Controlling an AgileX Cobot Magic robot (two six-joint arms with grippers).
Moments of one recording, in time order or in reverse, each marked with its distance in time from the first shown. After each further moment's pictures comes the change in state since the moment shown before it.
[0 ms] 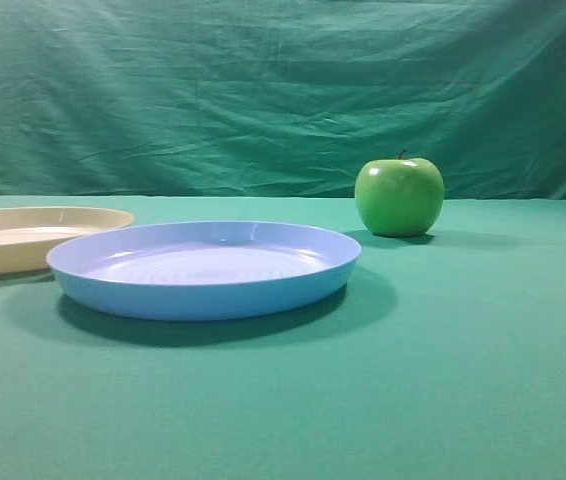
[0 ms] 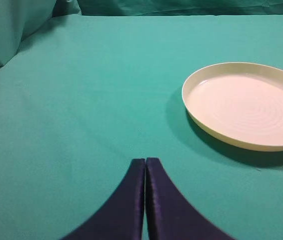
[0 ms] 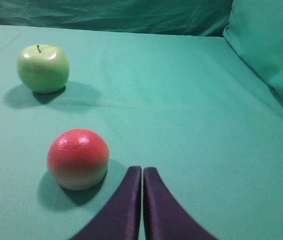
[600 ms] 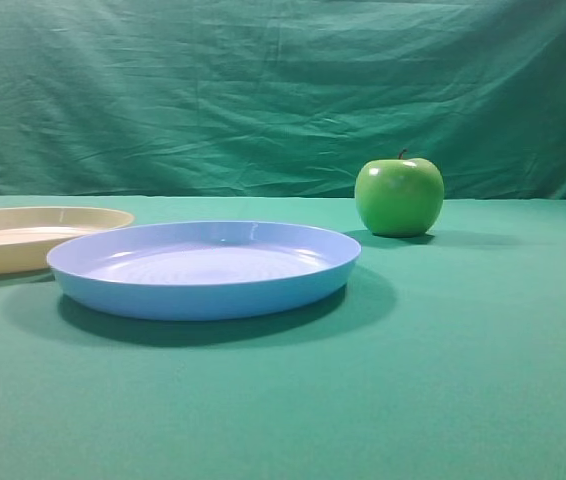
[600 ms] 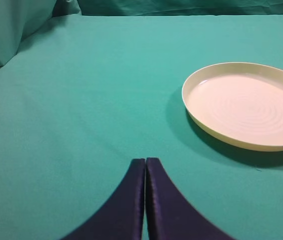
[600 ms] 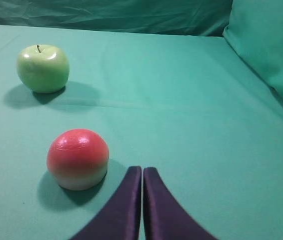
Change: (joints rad) left arm 0.000 0.000 0.000 0.000 0.000 0.000; right arm 0.000 0.000 0.000 0.000 0.000 0.000
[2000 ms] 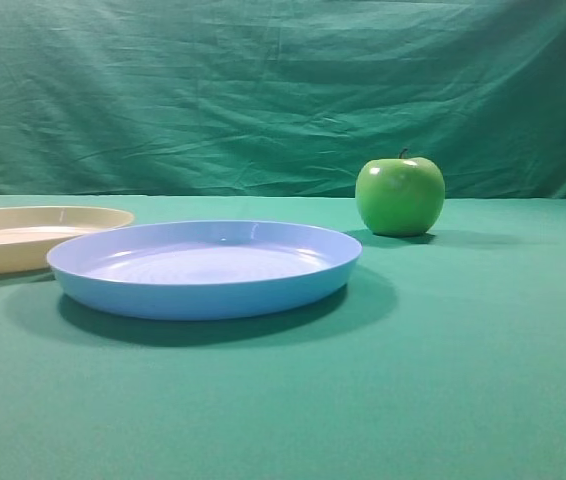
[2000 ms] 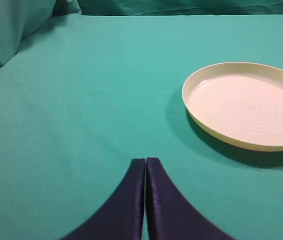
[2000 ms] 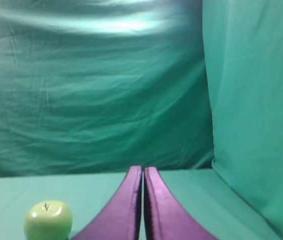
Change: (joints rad) left arm 0.000 0.000 0.000 0.000 0.000 0.000; right arm 0.000 0.193 -0.227 0.103 -0.119 -0.009
